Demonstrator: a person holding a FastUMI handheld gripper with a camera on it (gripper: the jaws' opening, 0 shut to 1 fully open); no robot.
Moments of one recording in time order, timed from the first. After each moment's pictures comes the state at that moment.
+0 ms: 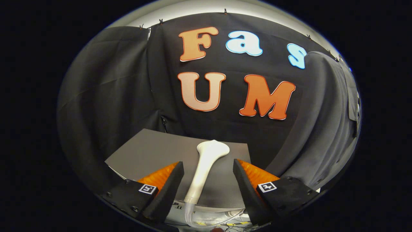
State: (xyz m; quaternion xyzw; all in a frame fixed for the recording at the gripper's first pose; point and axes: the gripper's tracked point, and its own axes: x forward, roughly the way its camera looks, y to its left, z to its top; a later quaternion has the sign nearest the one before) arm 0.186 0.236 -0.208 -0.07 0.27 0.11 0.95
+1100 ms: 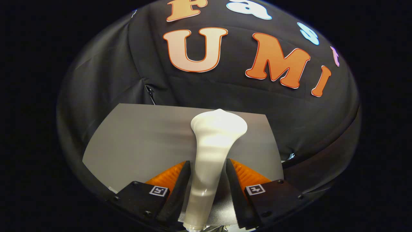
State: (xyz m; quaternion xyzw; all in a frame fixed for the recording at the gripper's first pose) arm 0.258 0.250 -0.343 -0.07 0.42 0.06 0.90
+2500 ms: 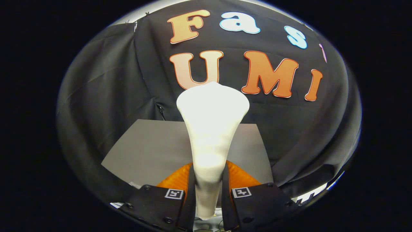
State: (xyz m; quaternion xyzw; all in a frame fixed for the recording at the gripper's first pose) arm 0.188 0.241 -0.255 -0.02 0.33 0.09 0.94
